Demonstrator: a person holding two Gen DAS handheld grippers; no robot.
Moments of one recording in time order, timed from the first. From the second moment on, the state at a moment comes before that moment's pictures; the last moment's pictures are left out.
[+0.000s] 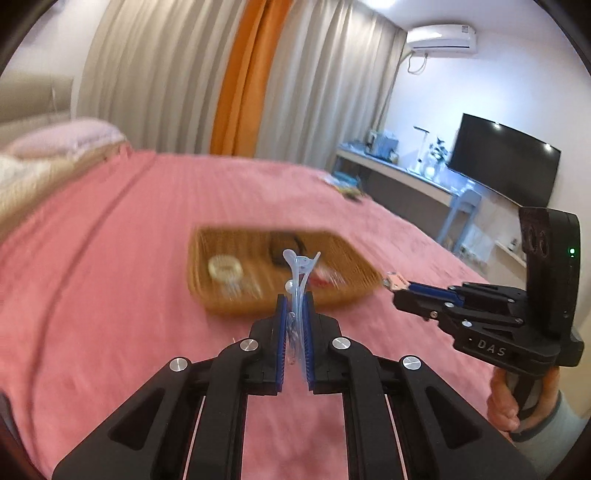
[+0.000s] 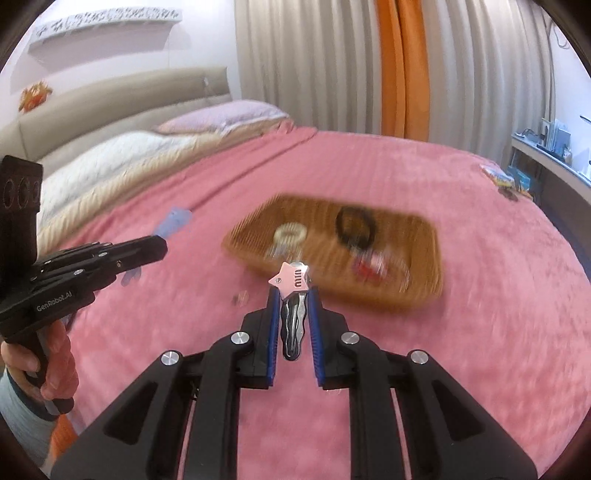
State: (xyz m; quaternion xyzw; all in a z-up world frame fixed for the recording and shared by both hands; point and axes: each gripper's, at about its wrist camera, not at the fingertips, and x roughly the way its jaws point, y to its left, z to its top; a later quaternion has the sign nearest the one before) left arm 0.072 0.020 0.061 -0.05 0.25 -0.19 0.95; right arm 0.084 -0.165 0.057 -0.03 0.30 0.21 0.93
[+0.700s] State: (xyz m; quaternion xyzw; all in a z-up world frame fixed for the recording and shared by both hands) left arm 0.236 -0.005 0.010 -0.08 0.30 -0.16 0.94; right arm 0.283 -0.189 -0.010 0.05 0.40 0.12 0.91
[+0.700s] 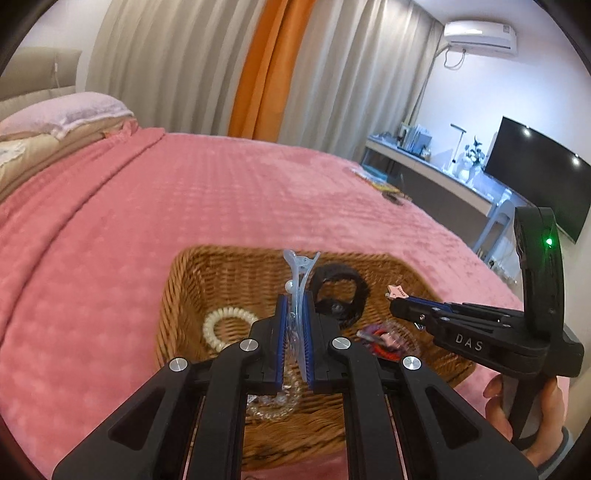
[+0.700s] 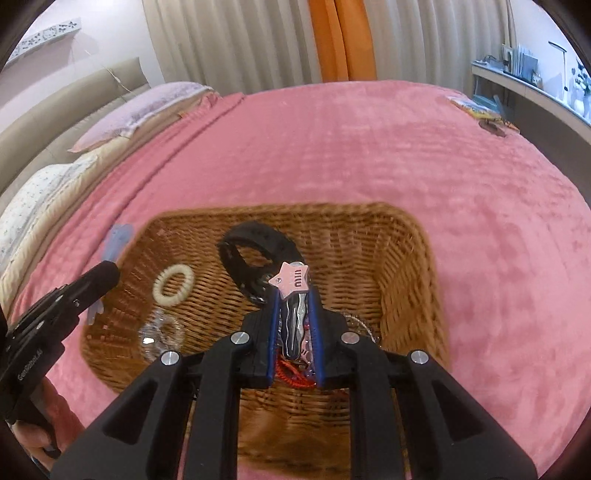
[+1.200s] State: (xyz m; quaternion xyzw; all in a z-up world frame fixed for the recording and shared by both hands) left arm 0.211 0.027 0.022 -0.14 0.25 -0.17 0.94; right arm 0.255 -0.184 0.000 0.04 0.37 0.12 0.92
